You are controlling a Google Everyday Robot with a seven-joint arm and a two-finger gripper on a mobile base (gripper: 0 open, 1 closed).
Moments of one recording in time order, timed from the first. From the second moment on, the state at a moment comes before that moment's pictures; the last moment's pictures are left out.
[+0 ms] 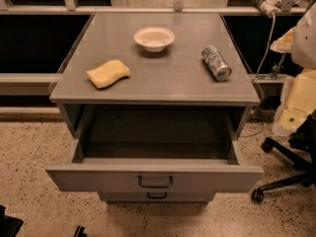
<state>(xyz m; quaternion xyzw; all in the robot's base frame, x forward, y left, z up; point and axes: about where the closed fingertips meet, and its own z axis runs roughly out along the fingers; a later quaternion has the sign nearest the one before) 0.438 -0.217 0.976 -0.60 0.78 -0.03 0.16</state>
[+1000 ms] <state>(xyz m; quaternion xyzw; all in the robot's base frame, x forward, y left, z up) 0.406 -0.212 0.955 -0.59 0.78 -0.01 0.21</state>
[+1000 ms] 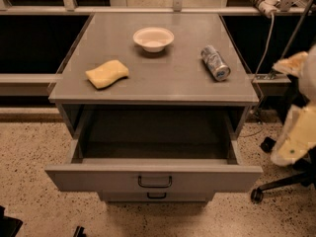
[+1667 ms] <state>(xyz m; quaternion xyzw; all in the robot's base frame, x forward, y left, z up) 0.370 -0.196 0.823 -0.48 0.82 0.12 0.28</state>
